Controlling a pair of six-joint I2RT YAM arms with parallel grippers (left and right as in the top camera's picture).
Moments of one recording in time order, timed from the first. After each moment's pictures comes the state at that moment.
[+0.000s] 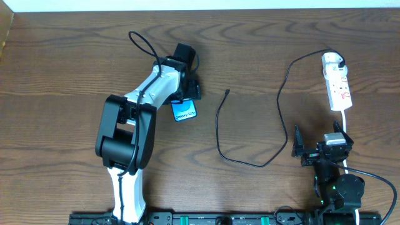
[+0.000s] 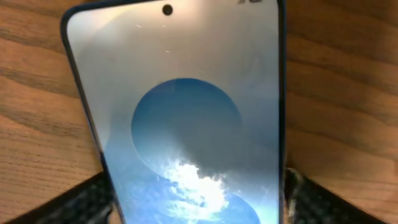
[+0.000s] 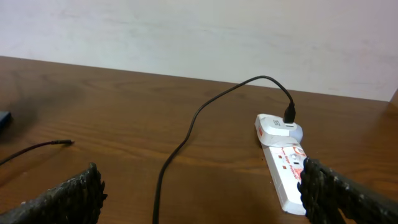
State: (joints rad) left arm -0.32 2.11 1.46 -0.78 -0.04 -0.46; right arm -0.01 0.02 0.01 -0.07 -0.09 -0.09
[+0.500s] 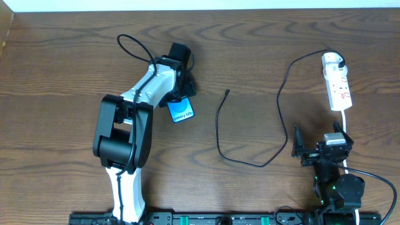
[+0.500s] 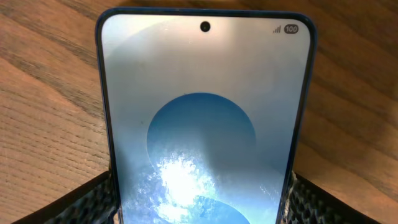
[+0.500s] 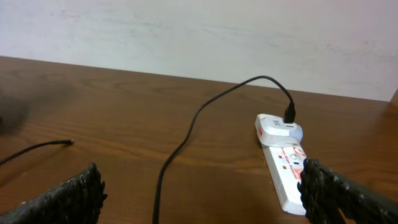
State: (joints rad) left arm -0.29 2.11 1.46 -0.79 -0.06 -0.66; right arm -0.01 0.02 0.01 -0.07 -0.09 -0.09
